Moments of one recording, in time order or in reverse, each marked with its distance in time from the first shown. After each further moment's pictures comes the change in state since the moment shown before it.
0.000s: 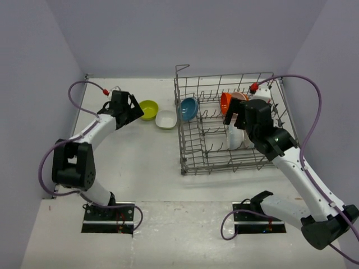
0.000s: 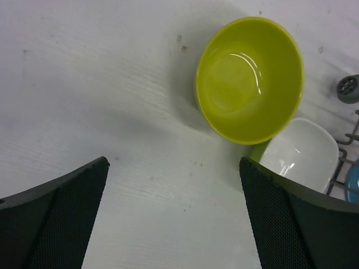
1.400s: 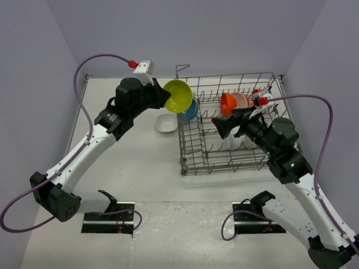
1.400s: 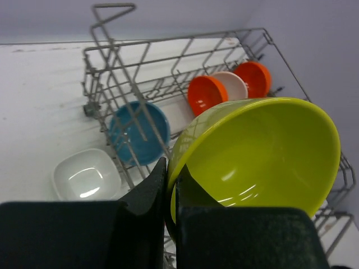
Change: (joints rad) left arm -0.342 -0.220 0.271 0.050 0.139 0.171; right arm 0.000 -0.271 -0.165 0.305 -0.529 -0.146
